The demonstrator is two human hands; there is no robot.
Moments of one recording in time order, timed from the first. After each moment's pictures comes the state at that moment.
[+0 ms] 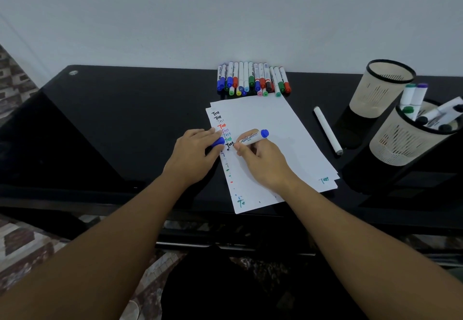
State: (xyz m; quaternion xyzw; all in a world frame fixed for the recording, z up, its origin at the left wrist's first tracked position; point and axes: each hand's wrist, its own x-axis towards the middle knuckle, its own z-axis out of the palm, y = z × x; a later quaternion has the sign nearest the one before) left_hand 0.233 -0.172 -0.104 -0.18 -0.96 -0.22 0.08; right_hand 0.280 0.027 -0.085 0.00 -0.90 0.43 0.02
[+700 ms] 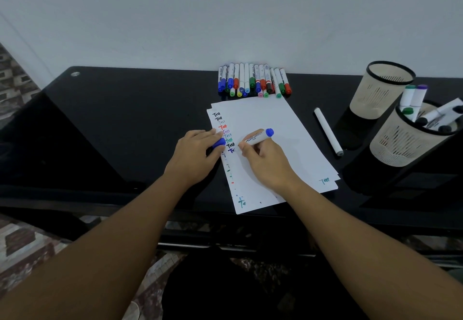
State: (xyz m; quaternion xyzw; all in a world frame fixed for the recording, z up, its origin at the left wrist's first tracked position) left_hand 0.234 -0.172 -0.104 -0.18 -0.95 -0.22 0.08; right_hand 0.286 0.026 -0.078 -0.03 -0.88 0.47 0.01
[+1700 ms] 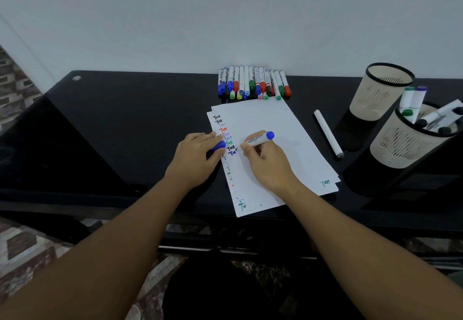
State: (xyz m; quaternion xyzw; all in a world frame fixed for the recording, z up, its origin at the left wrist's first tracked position) left_hand 0.234 -0.172 -0.105 -0.18 -0.95 -0.22 0.08; right_hand 0.287 0.027 -0.076 -0.03 -0.89 0.46 0.04
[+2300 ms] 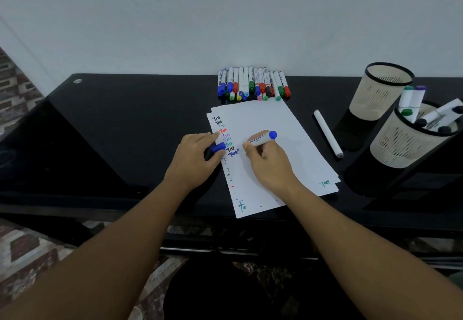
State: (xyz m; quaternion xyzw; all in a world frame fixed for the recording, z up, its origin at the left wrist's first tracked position) left_hand 0.237 -0.174 -0.107 -0.17 -0.94 -0.26 0.11; right_hand 0.286 0.029 -0.081 -0.03 -0.87 0.48 0.06
